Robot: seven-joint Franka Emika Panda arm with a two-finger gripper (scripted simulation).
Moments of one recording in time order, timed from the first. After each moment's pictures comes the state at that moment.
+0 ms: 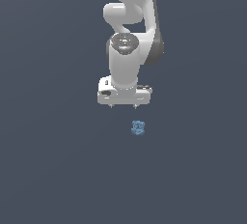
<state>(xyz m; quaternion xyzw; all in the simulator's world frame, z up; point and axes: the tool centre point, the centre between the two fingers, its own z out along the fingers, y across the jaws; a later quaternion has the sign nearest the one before) -0.012 0.000 0.171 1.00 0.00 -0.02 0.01</state>
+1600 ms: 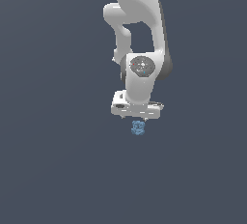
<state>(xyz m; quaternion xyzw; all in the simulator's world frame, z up) 0.013 0.047 0.115 1.00 -0.06 -0.01 0.01</state>
